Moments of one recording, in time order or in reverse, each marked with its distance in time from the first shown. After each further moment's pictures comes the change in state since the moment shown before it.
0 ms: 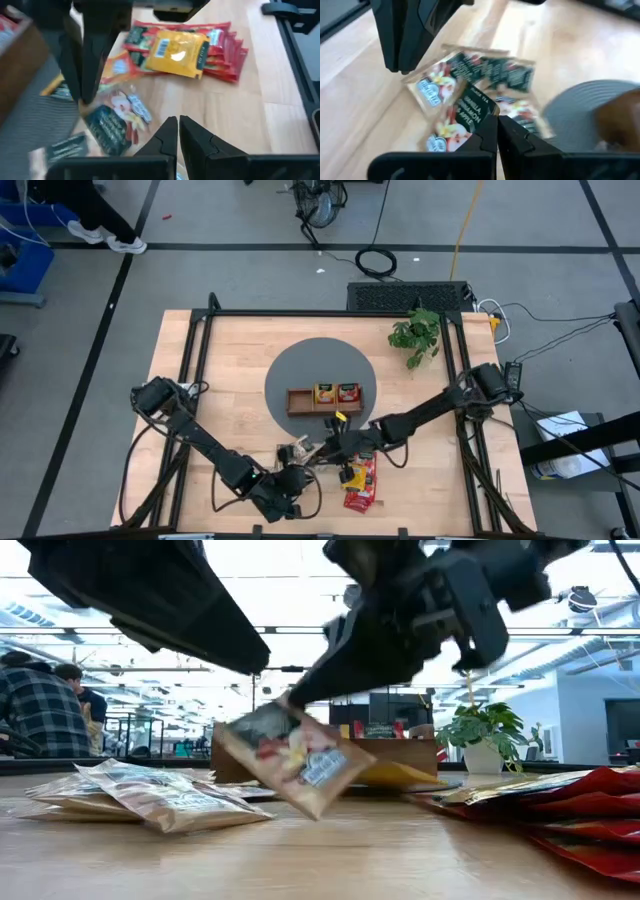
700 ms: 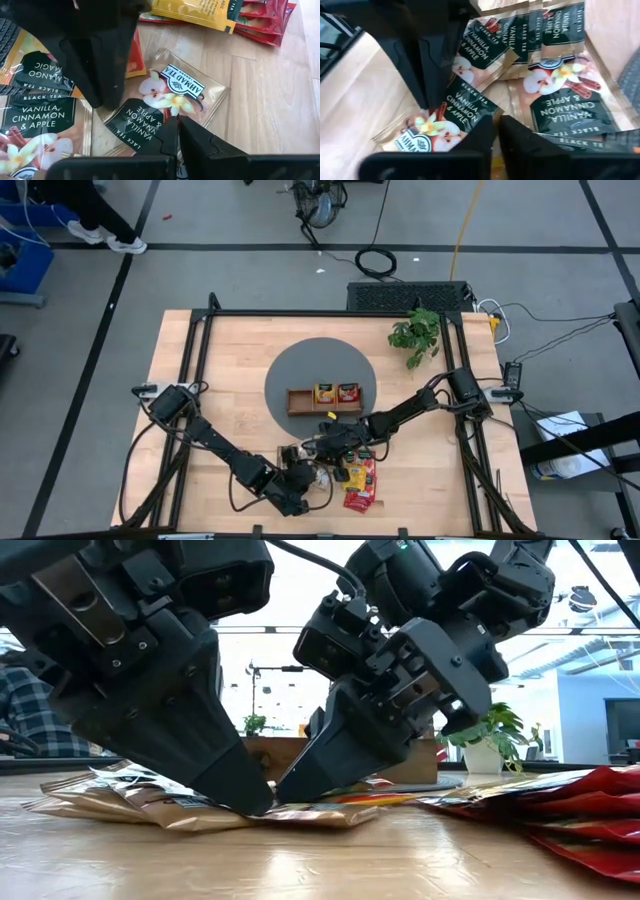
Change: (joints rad) left arm 0.060 0.135 0.002 -0.005 0.158 -0.143; right arm -0.105 0.224 0.004 0.084 -0.292 0.233
